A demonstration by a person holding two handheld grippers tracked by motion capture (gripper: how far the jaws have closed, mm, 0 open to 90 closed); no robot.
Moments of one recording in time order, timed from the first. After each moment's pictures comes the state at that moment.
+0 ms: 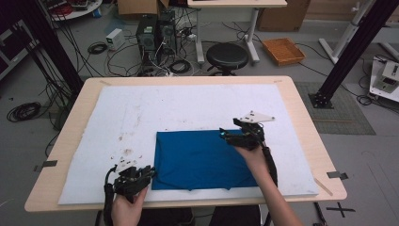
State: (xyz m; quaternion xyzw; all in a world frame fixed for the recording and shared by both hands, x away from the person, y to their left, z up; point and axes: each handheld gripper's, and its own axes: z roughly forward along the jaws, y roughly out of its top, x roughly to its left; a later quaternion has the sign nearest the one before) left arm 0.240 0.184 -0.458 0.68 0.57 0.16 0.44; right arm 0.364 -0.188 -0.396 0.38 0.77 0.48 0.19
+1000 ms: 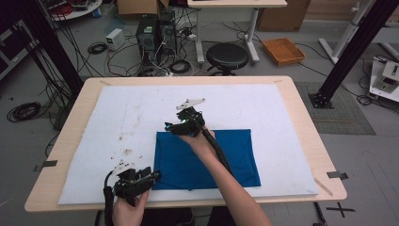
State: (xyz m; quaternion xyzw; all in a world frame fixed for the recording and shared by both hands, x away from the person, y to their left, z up) left arm 0.234 0.186 -0.461 0.66 0.57 0.11 0.48; right arm 0.416 -0.026 -0.398 0.32 0.82 0.45 0.11
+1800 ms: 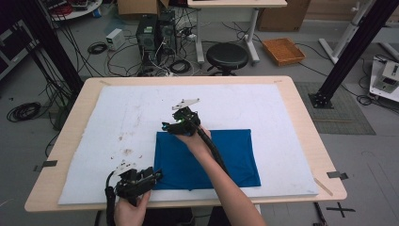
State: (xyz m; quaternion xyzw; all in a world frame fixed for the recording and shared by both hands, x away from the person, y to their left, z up) left arm 0.233 0.179 -0.463 0.66 0.56 0.12 0.48; right arm 0.422 -0.011 -0.405 0.31 0.83 0.45 0.11
